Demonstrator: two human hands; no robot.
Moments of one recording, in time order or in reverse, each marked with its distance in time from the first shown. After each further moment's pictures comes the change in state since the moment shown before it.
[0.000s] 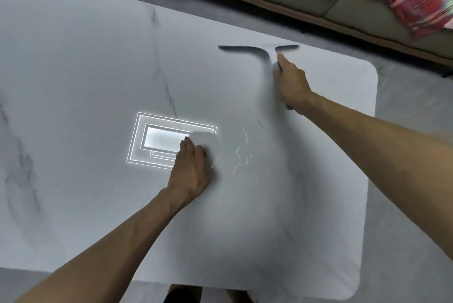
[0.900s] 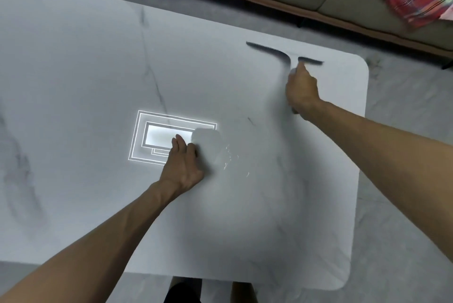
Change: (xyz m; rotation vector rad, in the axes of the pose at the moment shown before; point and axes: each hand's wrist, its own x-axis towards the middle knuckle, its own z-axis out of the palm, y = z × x) left_hand 0.002 0.017 -0.011 -0.083 -0.068 -0.069; right_hand 0.001 0.050 -0.016 0.162 0.020 0.268
